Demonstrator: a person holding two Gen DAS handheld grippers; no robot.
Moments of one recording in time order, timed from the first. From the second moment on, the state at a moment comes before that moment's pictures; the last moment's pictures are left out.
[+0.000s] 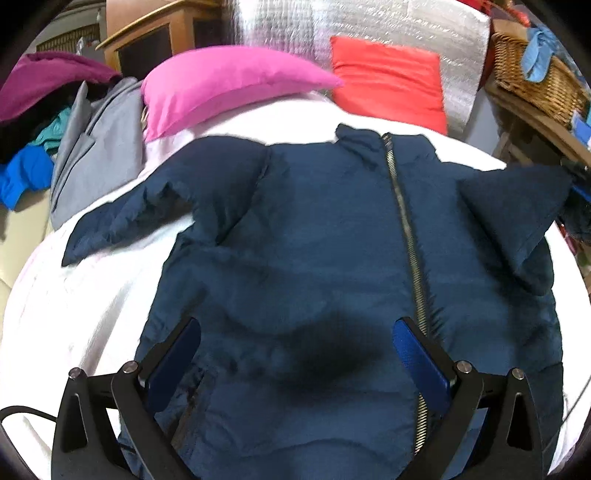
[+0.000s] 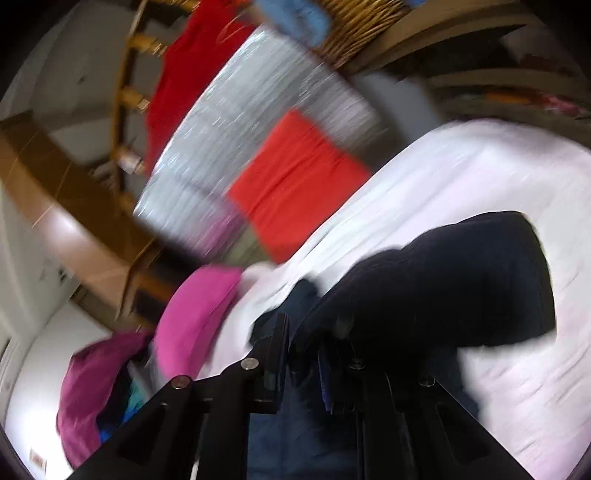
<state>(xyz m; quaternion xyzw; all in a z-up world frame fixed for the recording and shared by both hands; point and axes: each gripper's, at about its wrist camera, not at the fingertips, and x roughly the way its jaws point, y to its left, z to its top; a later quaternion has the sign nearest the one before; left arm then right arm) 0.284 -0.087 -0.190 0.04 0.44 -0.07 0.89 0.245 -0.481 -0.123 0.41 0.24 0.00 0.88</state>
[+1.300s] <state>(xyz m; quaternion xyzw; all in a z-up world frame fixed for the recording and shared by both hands) 0.279 -0.197 -0.145 0.02 0.42 -0.11 0.90 0.233 -0.511 -0.203 0.38 0.38 -0.09 0.84</state>
